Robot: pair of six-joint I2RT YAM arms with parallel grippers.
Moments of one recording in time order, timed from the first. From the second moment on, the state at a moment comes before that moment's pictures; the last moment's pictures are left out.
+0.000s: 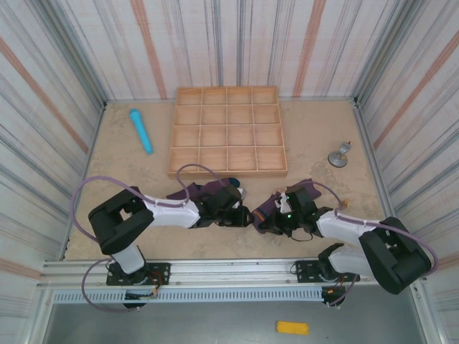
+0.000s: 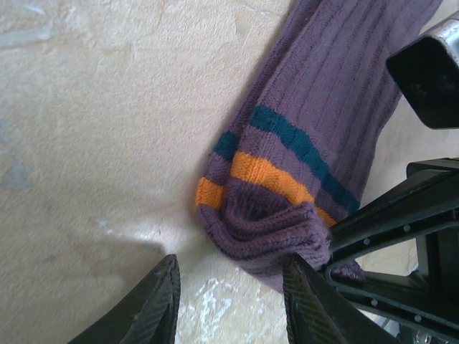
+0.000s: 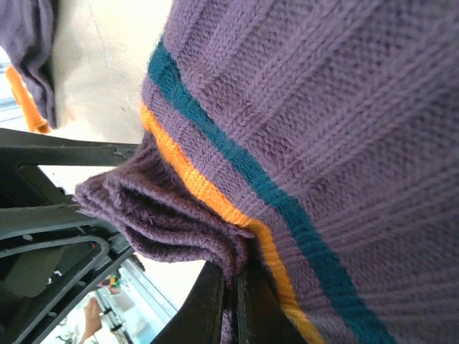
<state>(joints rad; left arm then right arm) -1.03 1.69 0.75 0.10 0.21 -0.90 0.53 1.22 0.27 -0.02 -0.63 0.96</state>
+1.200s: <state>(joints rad) -0.96 1.77 0.93 -0.15 0.20 -1.02 0.49 1.11 0.29 -0.12 -0.65 0.85</state>
